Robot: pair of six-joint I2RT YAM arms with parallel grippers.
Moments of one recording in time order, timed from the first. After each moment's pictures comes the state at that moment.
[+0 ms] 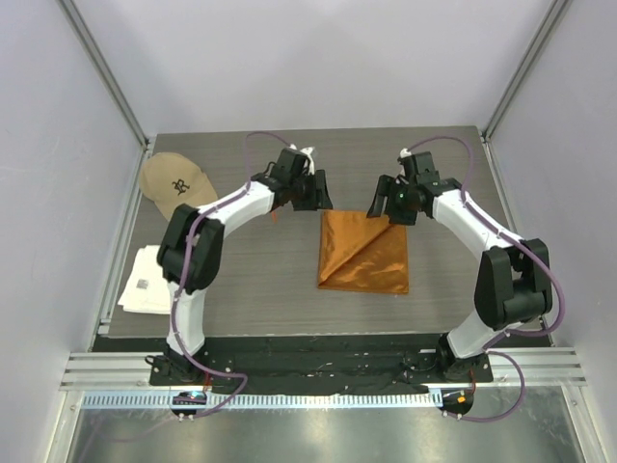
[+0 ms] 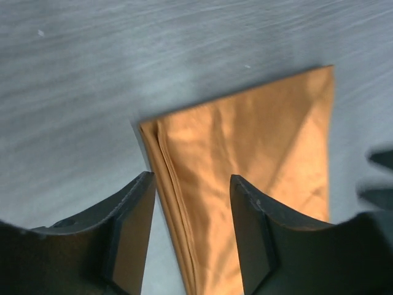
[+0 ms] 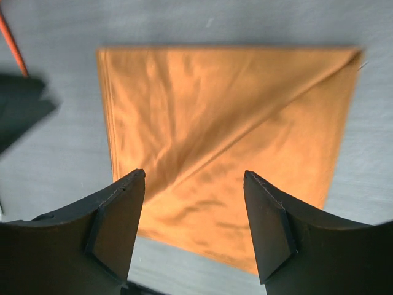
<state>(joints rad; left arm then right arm) -0.55 1.99 1.50 -0.28 0.24 -0.54 0.22 1.61 1.21 -0.54 -0.19 0.44</state>
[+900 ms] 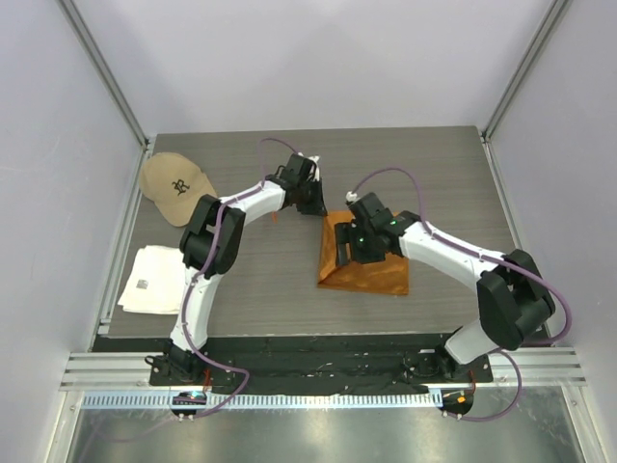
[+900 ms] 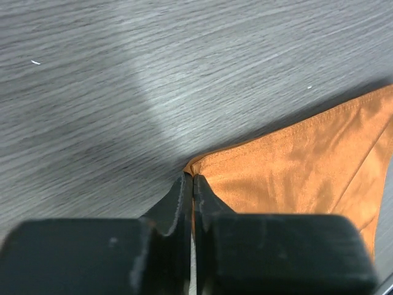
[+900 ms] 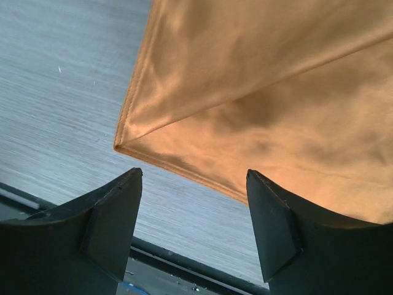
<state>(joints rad) -0.53 2.26 1.68 -0.29 0.25 -0.47 0.61 1.50 1.00 -0.54 -0.08 0.46</state>
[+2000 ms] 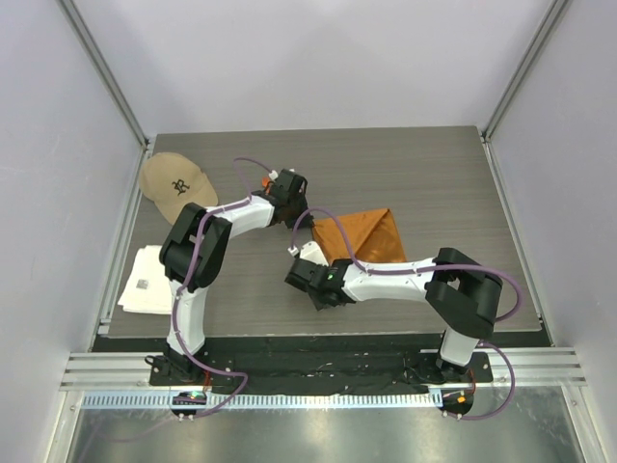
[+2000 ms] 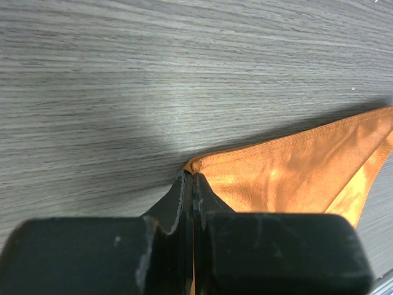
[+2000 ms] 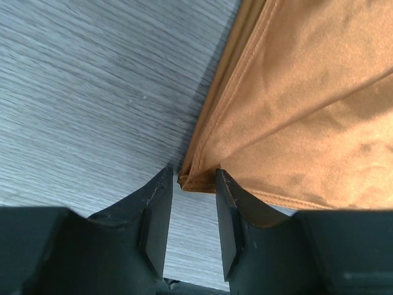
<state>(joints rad) -0.54 2.06 1.36 -0.20 0.06 -0.79 1.14 1.74 1.04 -0.53 0.41 0.56</state>
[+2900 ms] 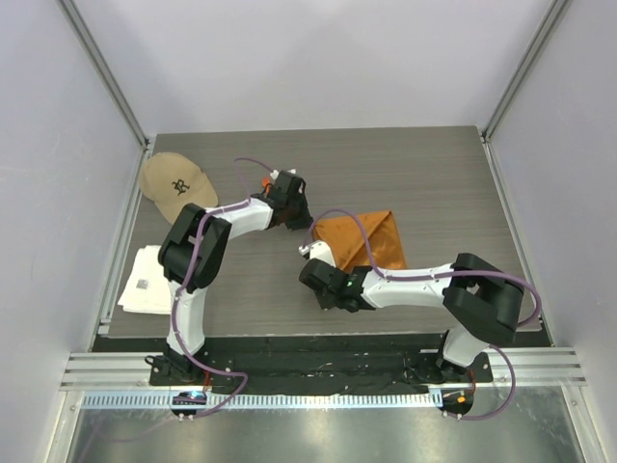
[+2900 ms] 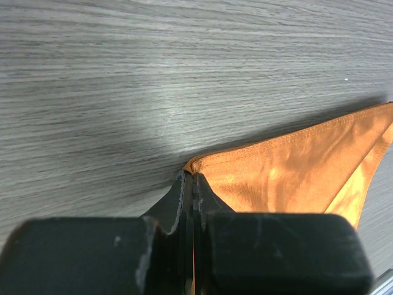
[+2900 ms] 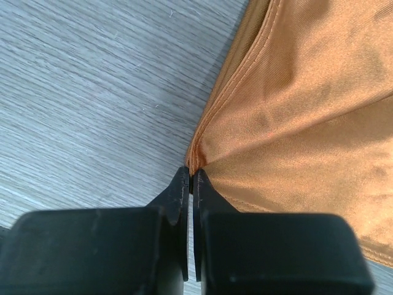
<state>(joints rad) -0.54 2.05 1.33 -0.15 0.09 -0.75 1.11 1.63 0.85 -0.27 0.35 0.54</state>
